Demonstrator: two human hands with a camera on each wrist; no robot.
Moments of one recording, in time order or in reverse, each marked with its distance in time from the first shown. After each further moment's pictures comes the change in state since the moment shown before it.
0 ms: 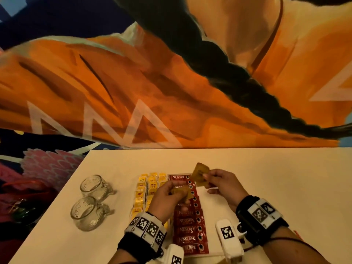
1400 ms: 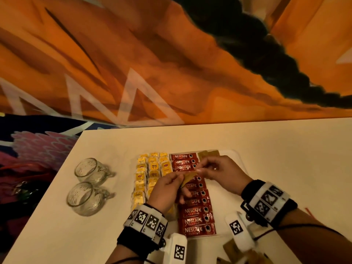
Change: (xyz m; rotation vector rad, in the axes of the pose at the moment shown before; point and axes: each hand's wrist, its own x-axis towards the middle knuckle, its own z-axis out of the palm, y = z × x) left_hand 0.013 -0.023 -0.013 0.106 -0.068 -0.114; right_hand 0.017 0.026 0.007 -0.429 -0.276 -0.264
